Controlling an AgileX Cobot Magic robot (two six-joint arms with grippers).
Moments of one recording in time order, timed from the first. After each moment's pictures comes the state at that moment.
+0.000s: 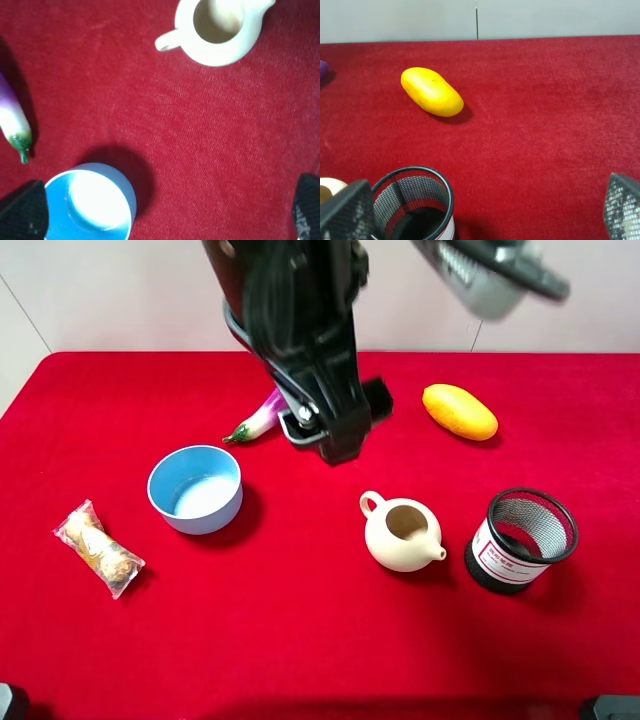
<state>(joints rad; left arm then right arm) -1.06 1.65 -1.58 0.12 1.19 0.13 0.00 -0.01 -0.50 0.03 1.02 0.02</state>
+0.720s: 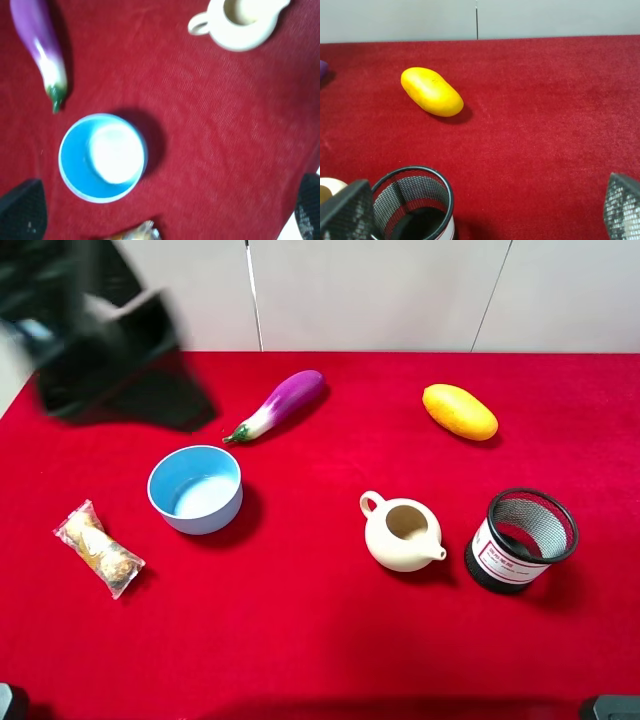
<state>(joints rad) -1.06 1.22 -1.30 0.19 1.19 -0.01 0.00 -0.01 -0.50 0.03 1.02 0.02</state>
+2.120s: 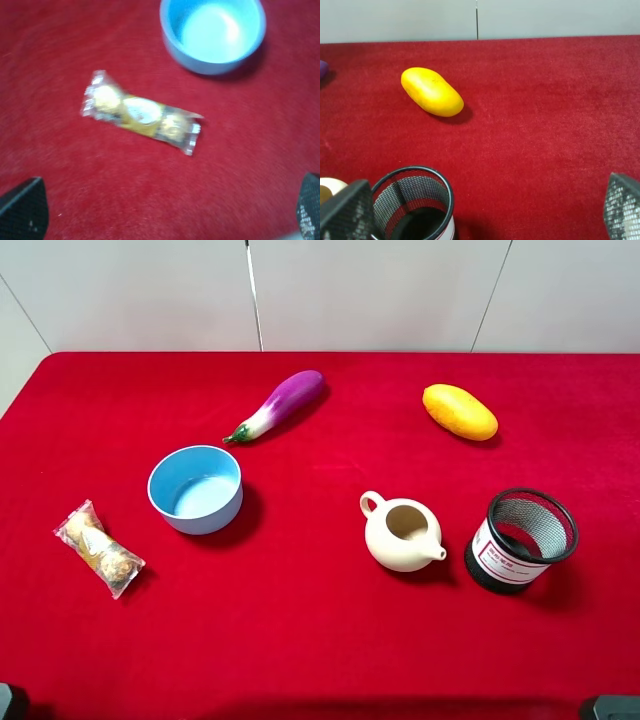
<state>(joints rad) -0.23 0.34 -0.62 -0.05 1.15 0.02 0.00 -0.01 -0.50 0.03 1.02 0.02</state>
